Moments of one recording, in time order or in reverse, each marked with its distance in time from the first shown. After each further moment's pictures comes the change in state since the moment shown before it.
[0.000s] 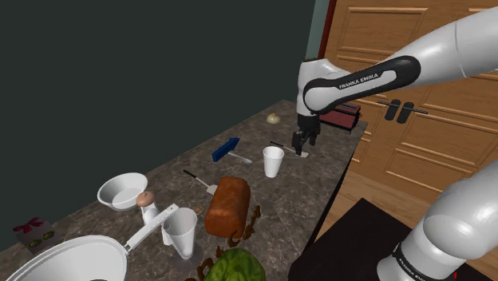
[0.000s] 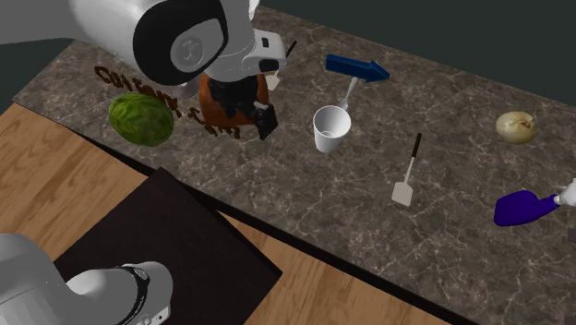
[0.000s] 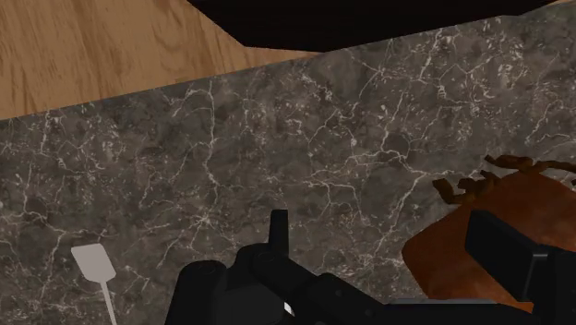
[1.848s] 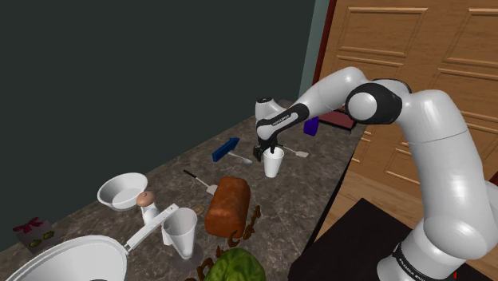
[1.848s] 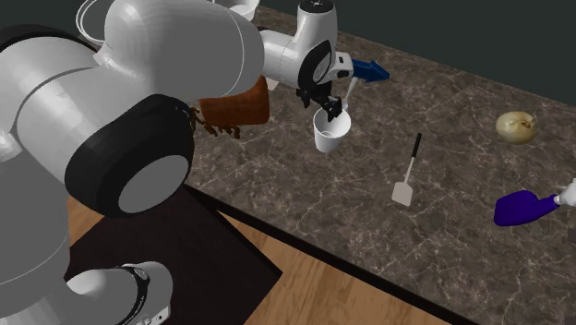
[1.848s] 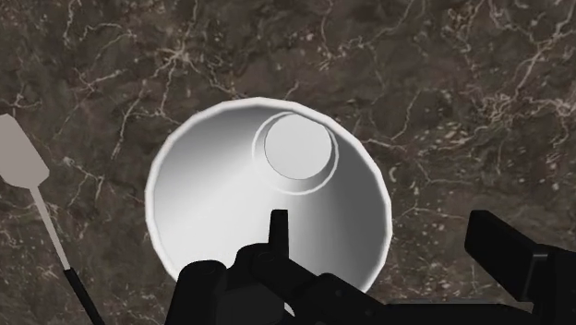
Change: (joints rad) arm 0.018 0.932 -0.055 0.735 -0.186 0.265 0.162
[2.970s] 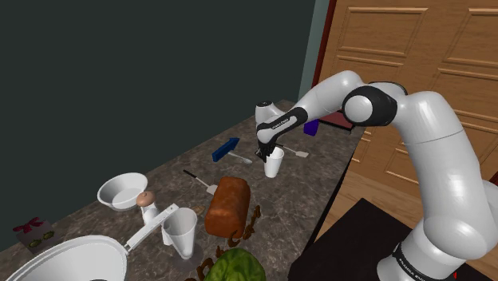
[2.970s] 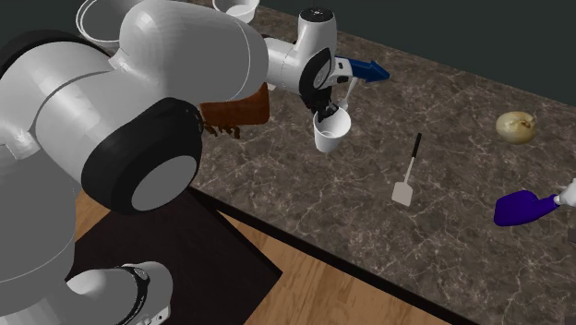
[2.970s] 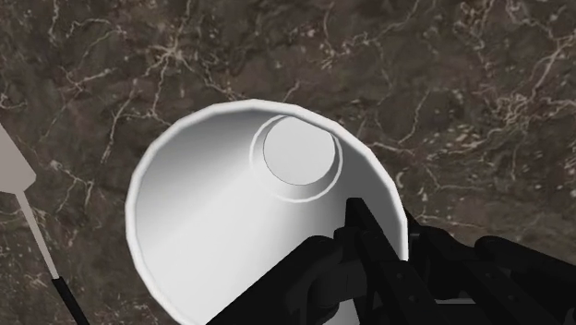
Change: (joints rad) arm -0.001 0.034 -0.004 0.008 -0.005 0.028 0.003
